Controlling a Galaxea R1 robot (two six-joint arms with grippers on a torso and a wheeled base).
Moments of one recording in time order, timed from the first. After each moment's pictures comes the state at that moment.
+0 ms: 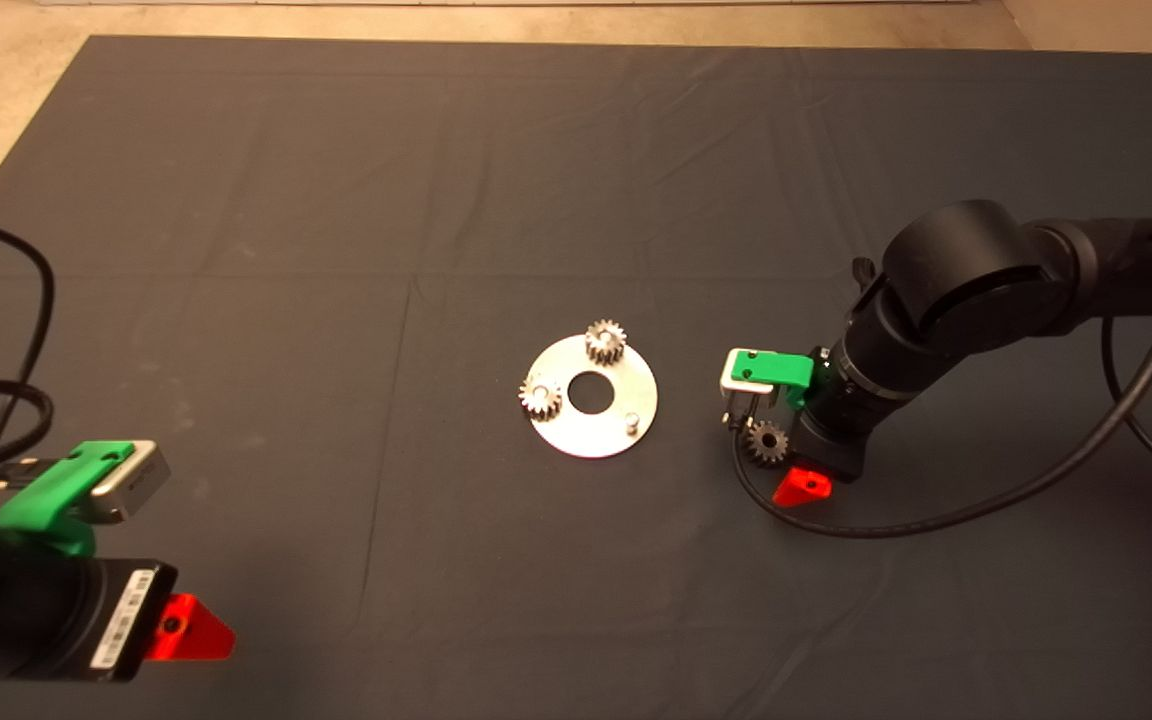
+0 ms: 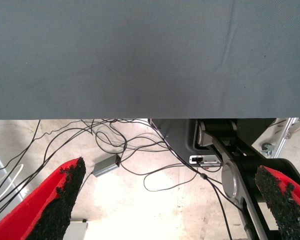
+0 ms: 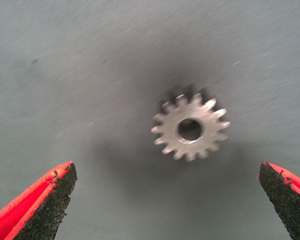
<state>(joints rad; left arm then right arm) -0.55 1.86 -0.34 0.06 1.53 -1.53 0.30 2.47 -0.90 -0.28 -1.53 0.48</state>
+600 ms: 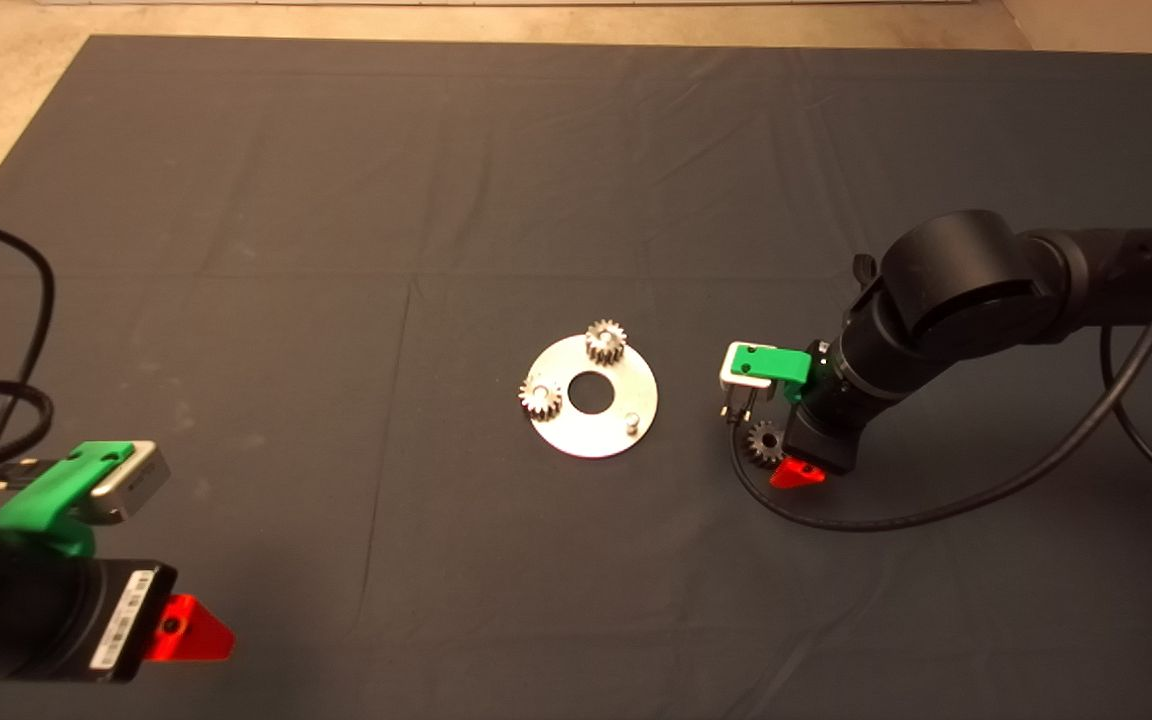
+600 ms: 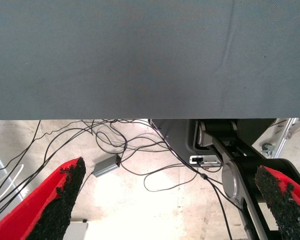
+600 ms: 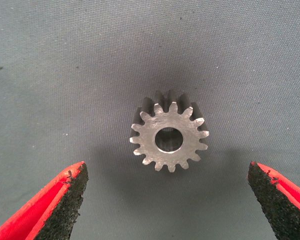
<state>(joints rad) -0.55 1.86 -0.34 0.06 1.53 -1.53 0.28 2.46 -0.91 -0.35 -1.53 0.47</state>
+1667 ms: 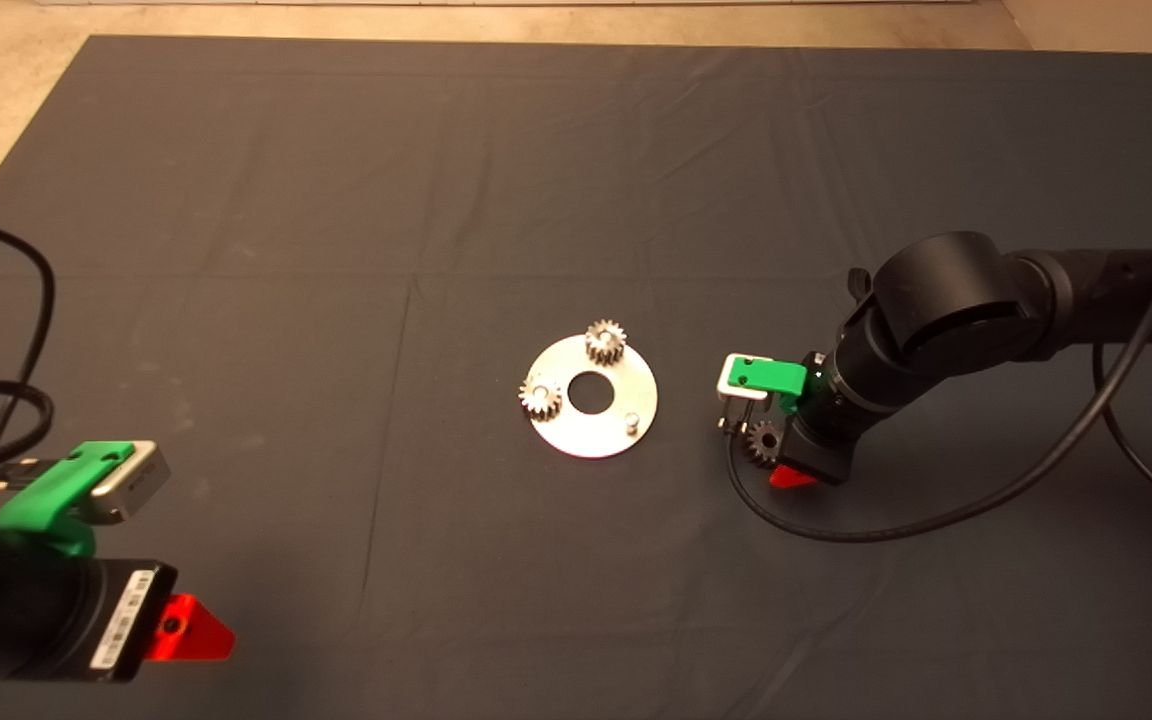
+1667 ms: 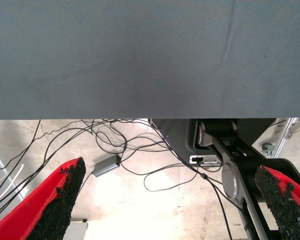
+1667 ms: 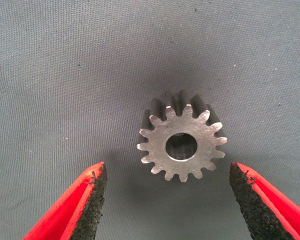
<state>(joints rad) -0.55 1.86 -0.34 0.06 1.53 -1.53 0.25 2.46 -0.91 -0.38 -1.53 0.47</state>
